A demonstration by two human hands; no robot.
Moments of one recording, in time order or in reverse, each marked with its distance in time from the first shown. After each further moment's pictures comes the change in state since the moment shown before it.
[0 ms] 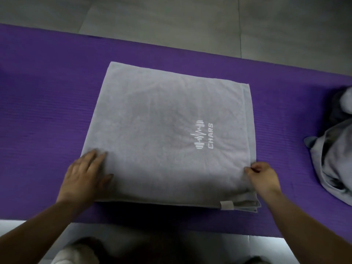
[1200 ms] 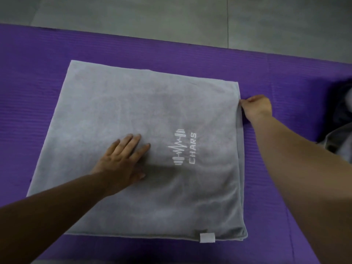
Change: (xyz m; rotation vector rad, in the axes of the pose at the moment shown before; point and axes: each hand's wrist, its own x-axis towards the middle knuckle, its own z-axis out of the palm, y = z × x) left_hand 0.109 0.129 0.011 0.270 -0.151 0.470; right_hand 0.173 -0.103 -0.026 0.049 0.084 -0.081
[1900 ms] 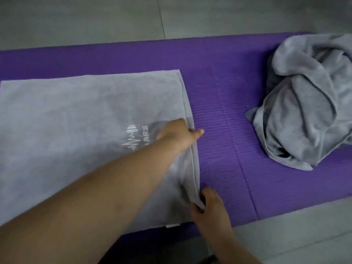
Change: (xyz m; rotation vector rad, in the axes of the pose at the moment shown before) left_hand 0.130 0.188 -0.086 -0.688 -0.263 -0.210; right_hand -0.243 0.138 -0.011 -0.035 -0.212 -0.029
